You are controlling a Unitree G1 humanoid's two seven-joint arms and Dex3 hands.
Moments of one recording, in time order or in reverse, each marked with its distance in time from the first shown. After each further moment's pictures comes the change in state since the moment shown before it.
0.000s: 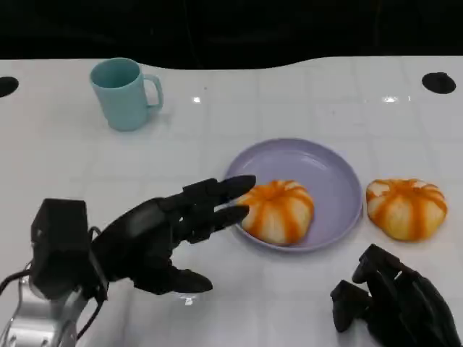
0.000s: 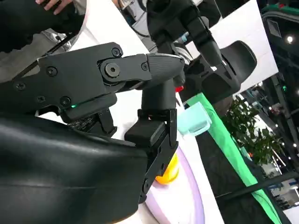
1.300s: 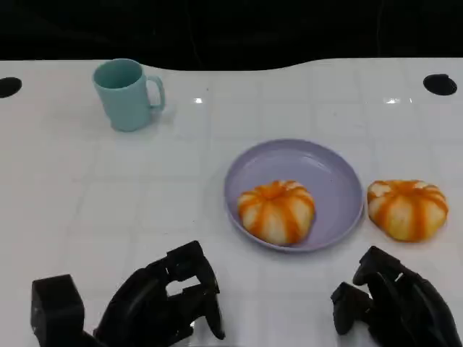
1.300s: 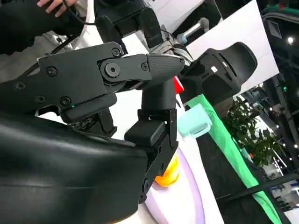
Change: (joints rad) left arm 0.305 -0.169 0.038 -0.103 -0.093 0.123 0.221; right arm 0.016 0.000 0.001 -0.025 0.000 0.020 -0.005
